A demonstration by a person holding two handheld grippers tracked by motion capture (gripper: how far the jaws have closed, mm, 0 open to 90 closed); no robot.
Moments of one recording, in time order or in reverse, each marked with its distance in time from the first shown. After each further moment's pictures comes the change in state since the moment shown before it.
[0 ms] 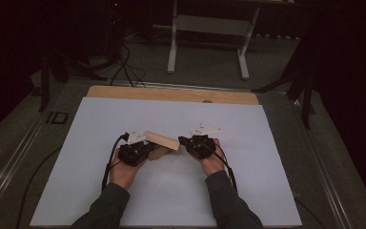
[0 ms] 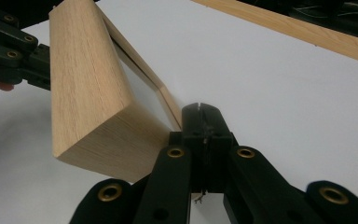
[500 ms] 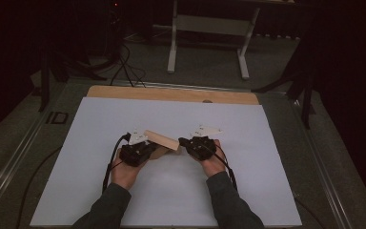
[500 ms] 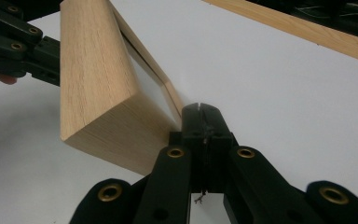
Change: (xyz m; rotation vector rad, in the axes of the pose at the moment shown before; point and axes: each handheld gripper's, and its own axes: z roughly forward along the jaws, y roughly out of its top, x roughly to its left) left arm -0.005 0.002 0.001 -0.008 -0.007 0.005; right arm 0.002 -0.001 -0.003 0.010 0.004 -0.018
